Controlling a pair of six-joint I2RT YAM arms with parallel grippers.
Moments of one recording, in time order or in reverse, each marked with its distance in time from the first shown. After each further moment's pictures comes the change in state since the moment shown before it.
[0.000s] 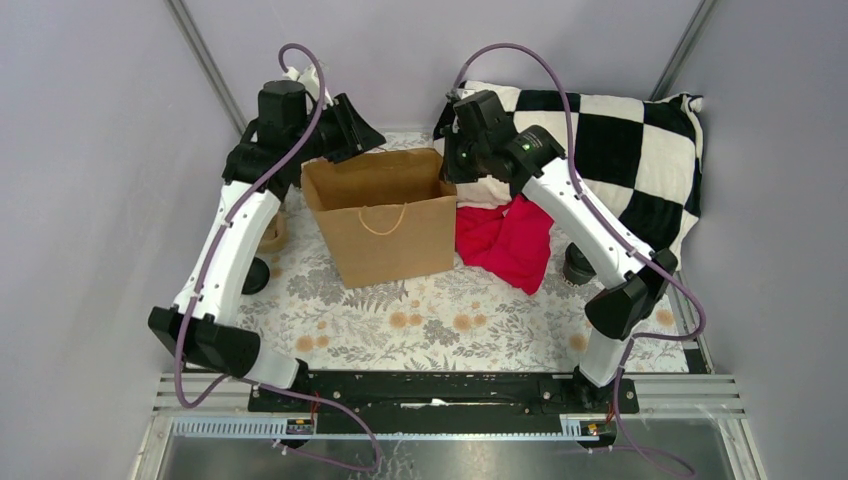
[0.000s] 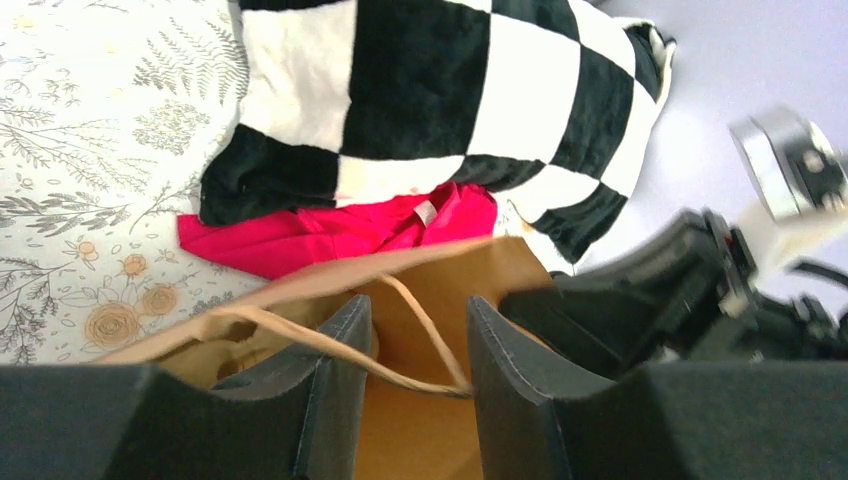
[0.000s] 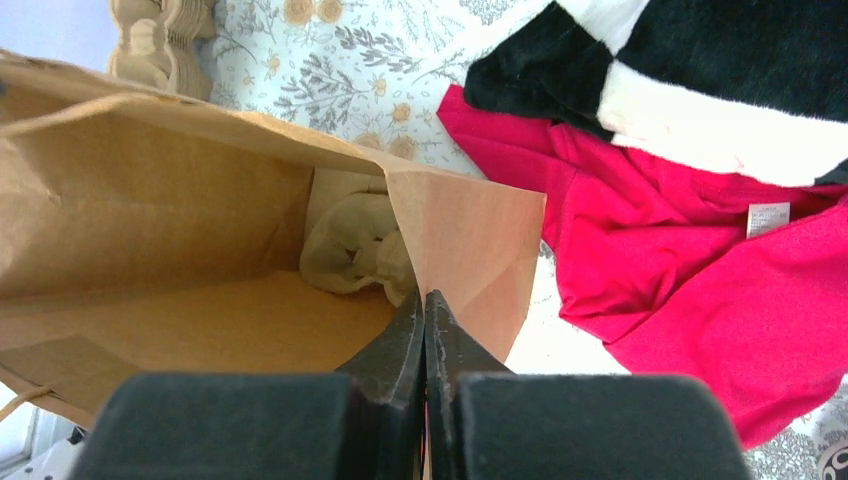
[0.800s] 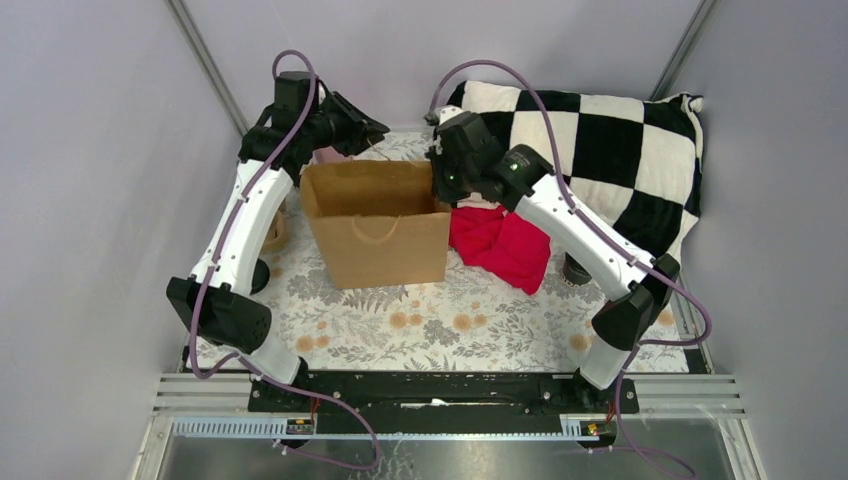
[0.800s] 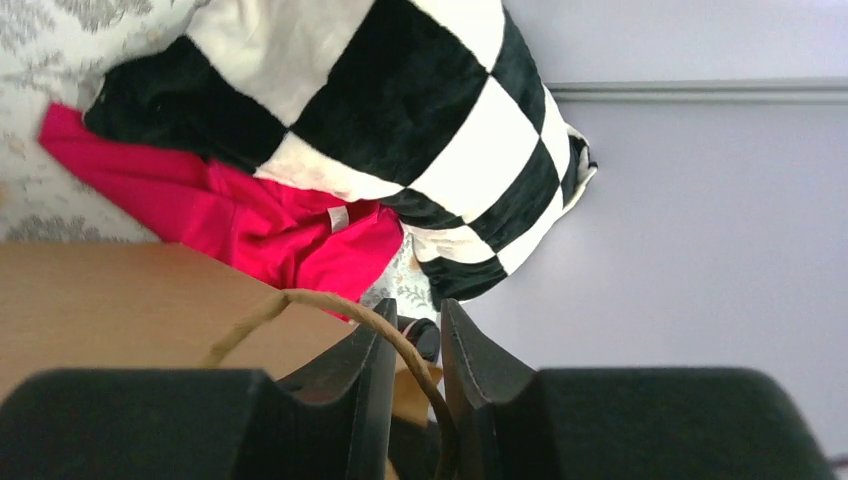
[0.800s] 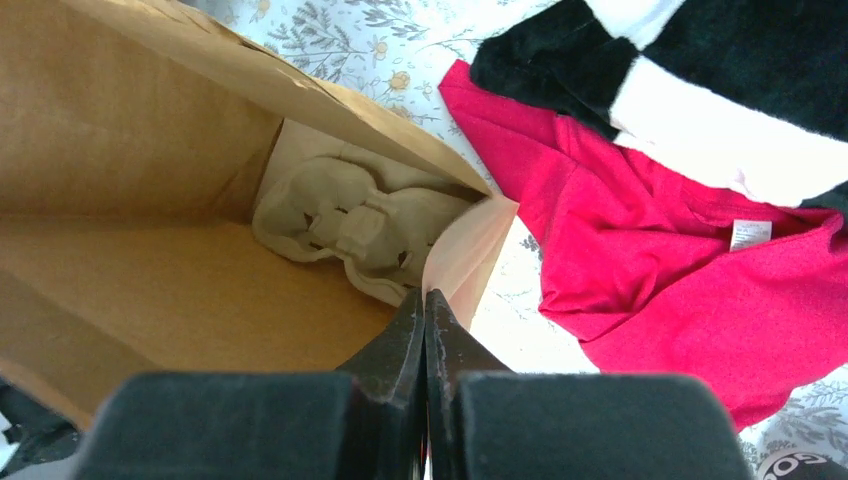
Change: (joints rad) left arm 0.027 0.151 0.109 -0.025 -0.041 -0.455; right arm 0.084 -0.066 -0.126 0.048 0.058 -0.108
